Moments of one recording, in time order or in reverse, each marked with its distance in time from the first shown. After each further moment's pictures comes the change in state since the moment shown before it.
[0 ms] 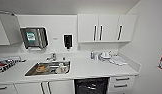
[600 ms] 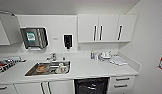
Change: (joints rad) left arm -0.006 -0.004 -0.002 0.000 0.001 0.005; right arm 0.009 -0.040 0.065 0.384 0.007 -0.470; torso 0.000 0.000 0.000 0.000
